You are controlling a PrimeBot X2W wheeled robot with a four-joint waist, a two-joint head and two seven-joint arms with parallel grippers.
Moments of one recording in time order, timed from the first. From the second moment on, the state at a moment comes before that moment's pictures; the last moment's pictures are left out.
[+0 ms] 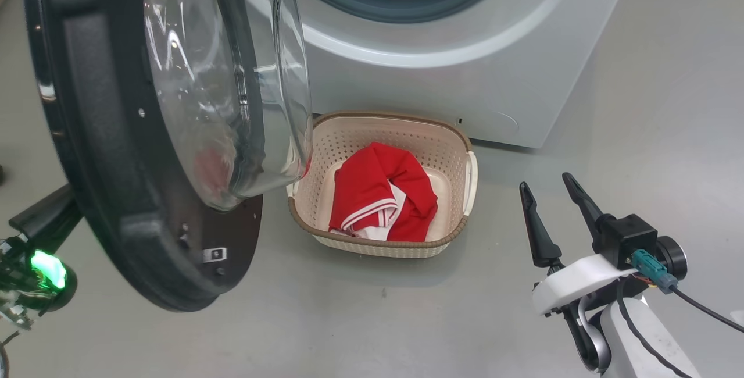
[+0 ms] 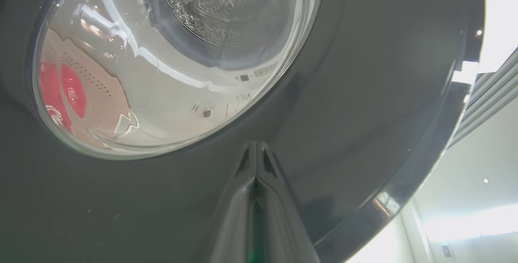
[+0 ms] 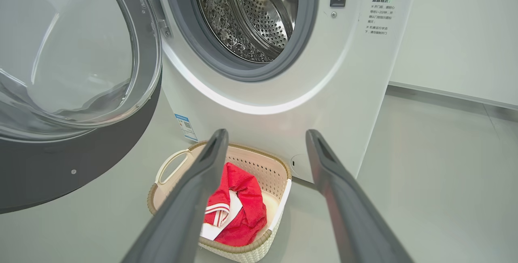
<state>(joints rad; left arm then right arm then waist) -0.27 0.35 0.16 0.15 -1.98 -0.10 0.99 -0.17 -0.09 0.23 0.30 0.24 0.02 -0.24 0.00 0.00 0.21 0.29</state>
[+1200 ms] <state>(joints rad) -0.24 0.30 0.09 -0.08 -1.99 -0.07 1.04 -0.20 -0.06 0.26 0.30 0.26 0.02 -0.25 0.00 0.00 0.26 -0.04</state>
